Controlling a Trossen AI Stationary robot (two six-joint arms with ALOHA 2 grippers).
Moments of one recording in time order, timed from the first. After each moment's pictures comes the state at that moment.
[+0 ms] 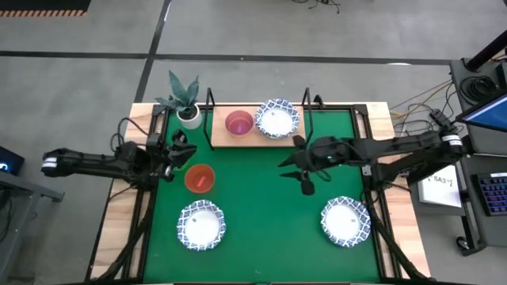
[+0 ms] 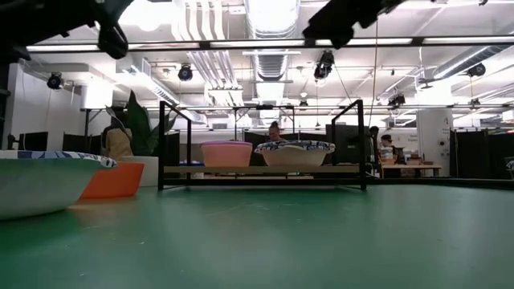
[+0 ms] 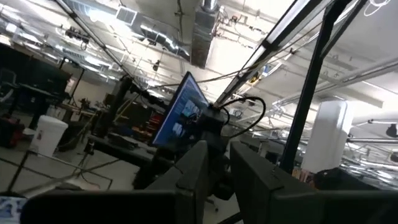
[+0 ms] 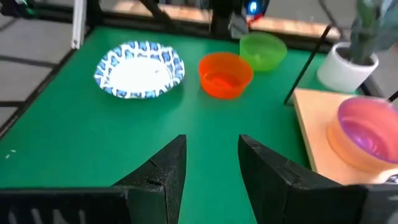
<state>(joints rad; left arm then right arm) 0.02 0.52 0.17 0.82 -0.06 -0.37 0.03 1.20 0.92 -0.17 -0.07 -0.10</state>
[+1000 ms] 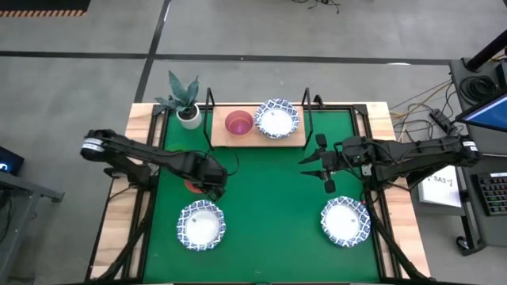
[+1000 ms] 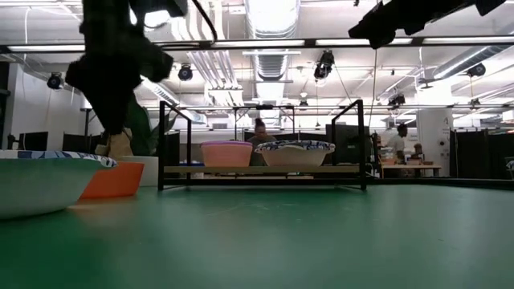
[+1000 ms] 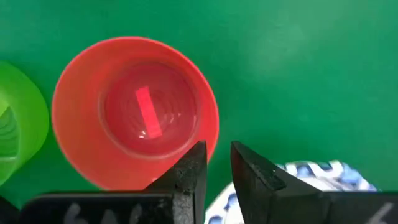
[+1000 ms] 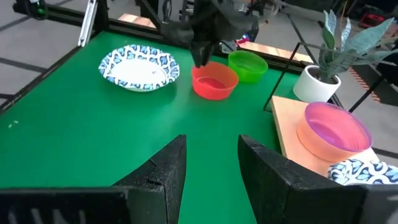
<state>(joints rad) -0.14 1.48 1.05 -1.04 -0.09 -1.01 0.03 0.86 0.67 -0.15 -0.06 -0.21</state>
